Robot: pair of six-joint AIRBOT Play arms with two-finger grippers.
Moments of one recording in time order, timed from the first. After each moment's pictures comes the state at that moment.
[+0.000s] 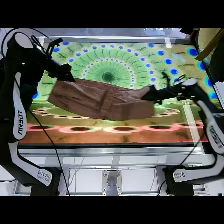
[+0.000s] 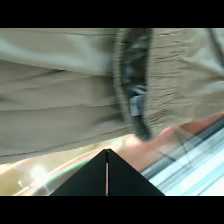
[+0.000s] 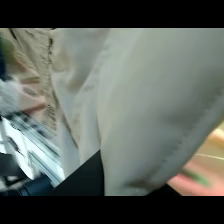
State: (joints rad) left arm -0.04 -1.74 2.01 1.02 -1.70 -1.38; right arm -0.19 -1.49 1.18 -0.68 1.36 1.27
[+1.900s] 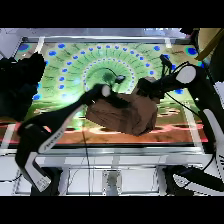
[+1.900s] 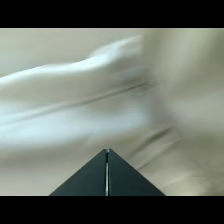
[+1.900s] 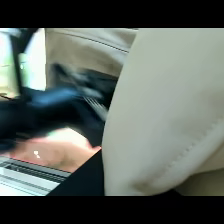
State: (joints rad) left arm -0.60 -1.80 1.57 1.24 -0.96 -1.47; right arm 0.27 -1.25 1.33 -1.17 1.19 1.95
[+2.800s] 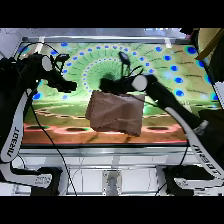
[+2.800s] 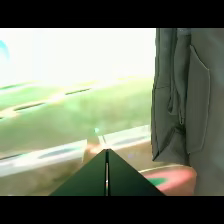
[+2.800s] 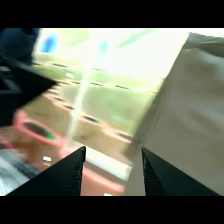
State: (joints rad) left arm -0.17 -1.52 1.56 1.49 -1.35 -1.47; right arm 0.54 -1.46 1.47 -1.17 0.85 1.87
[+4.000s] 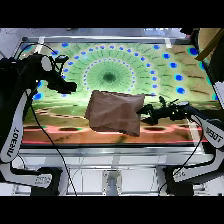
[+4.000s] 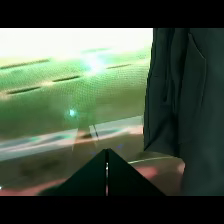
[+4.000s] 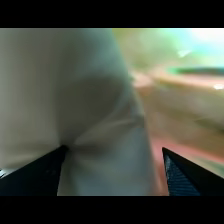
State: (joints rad) left arm -0.16 -1.52 1.55 1.48 -1.38 -1.52; right arm -0.14 -1.61 0.81 -0.47 1.17 1.18
